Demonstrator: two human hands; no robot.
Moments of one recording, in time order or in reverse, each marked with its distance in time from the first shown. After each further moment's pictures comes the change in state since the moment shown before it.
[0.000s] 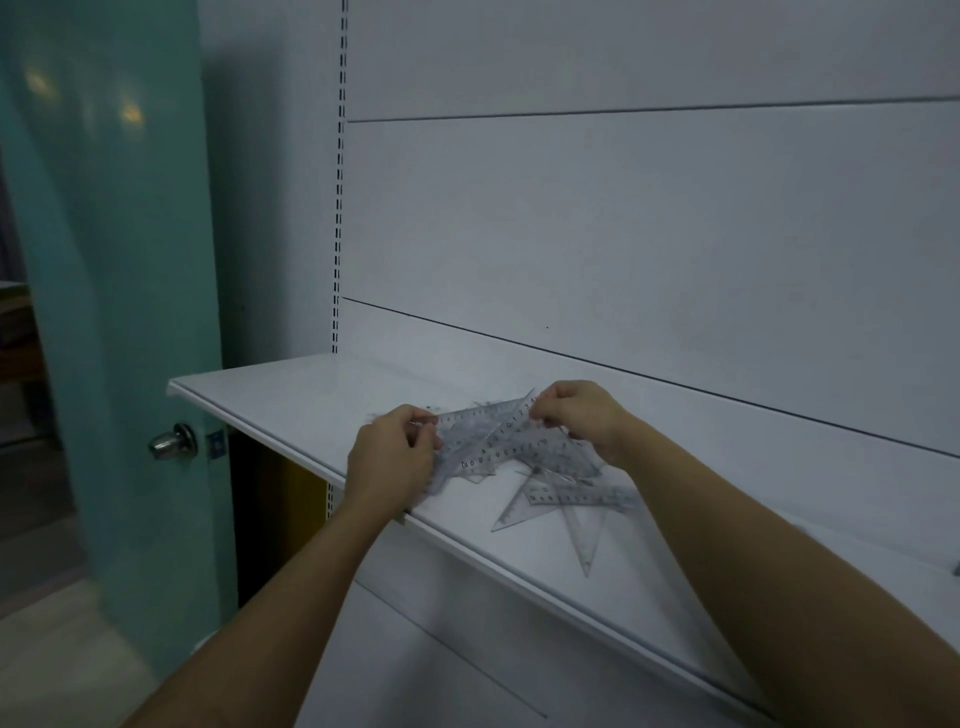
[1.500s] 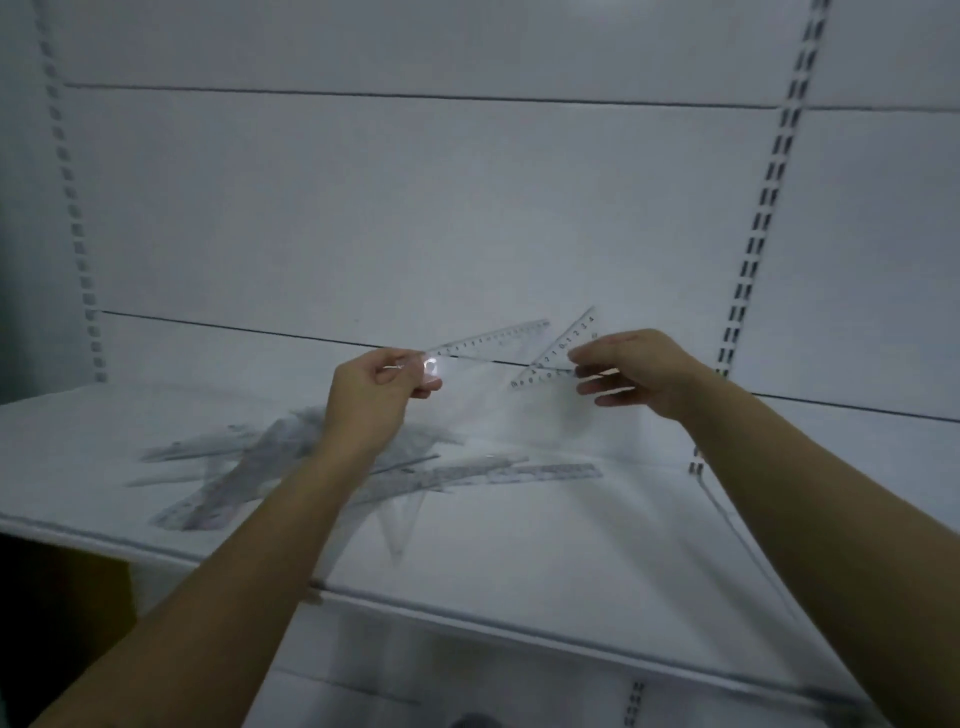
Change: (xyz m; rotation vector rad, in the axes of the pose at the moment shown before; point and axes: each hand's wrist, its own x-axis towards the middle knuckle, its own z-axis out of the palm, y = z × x) left_hand -0.015 0.149 0.079 -0.716 -0.316 0.027; right_hand -0.110 0.040 -0.202 0.225 0.388 0.222
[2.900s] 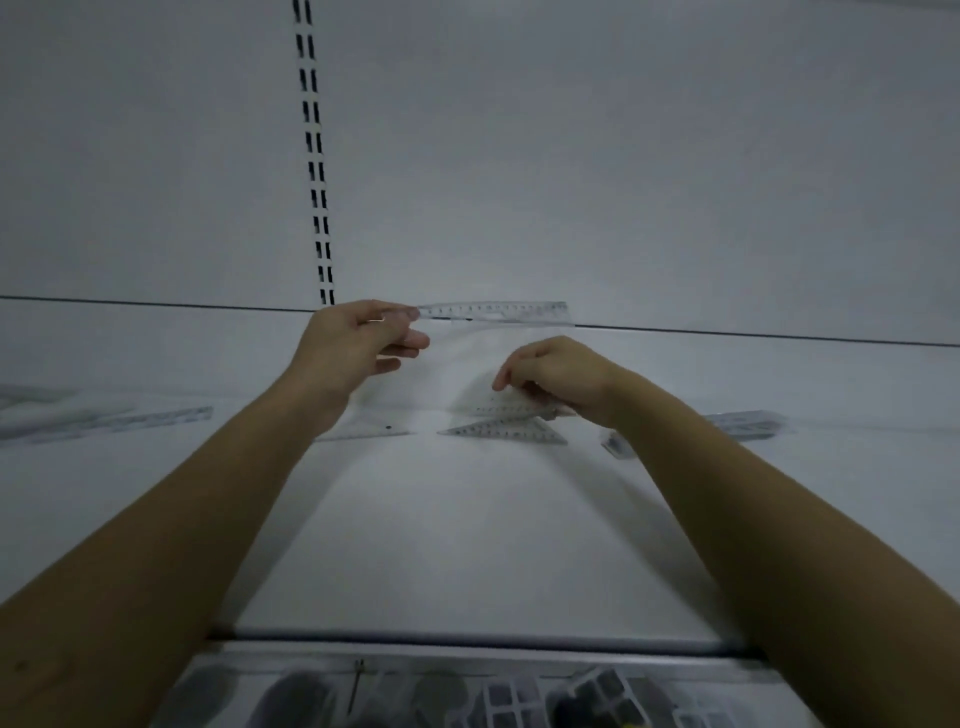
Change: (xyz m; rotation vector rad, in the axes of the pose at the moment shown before) left_hand -0.119 0.056 0.376 -0.050 -0.368 -0.119; right_hand -0.070 0.152 -0.330 -0.242 -0.089 -0.008
